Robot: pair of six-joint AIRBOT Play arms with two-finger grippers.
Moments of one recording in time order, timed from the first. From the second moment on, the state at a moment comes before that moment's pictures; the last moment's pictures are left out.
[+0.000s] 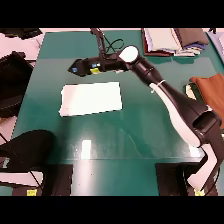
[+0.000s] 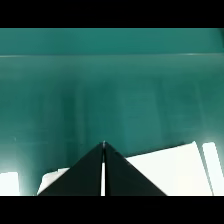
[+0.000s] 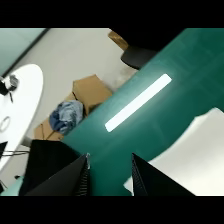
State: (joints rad) left arm 0.04 -1.51 2.06 1.23 -1.22 -1.54; right arm 0.60 -1.85 1.98 -0.54 0.89 1.17
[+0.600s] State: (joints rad) left arm -0.12 -1.49 1.97 1.24 -1.19 -1.49; right arm 0.19 -1.69 1.39 -0.77 1.05 1.36
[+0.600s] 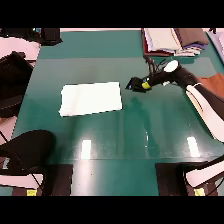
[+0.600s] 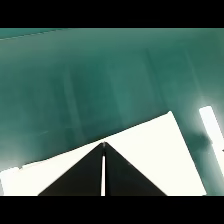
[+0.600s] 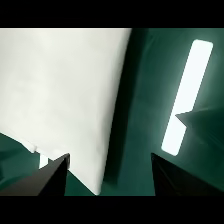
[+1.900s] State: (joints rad) left arm -0.28 -1.49 1.97 1.20 -1.21 -1.46; right arm -0.04 -1.65 1.71 -1.01 1.14 1.43
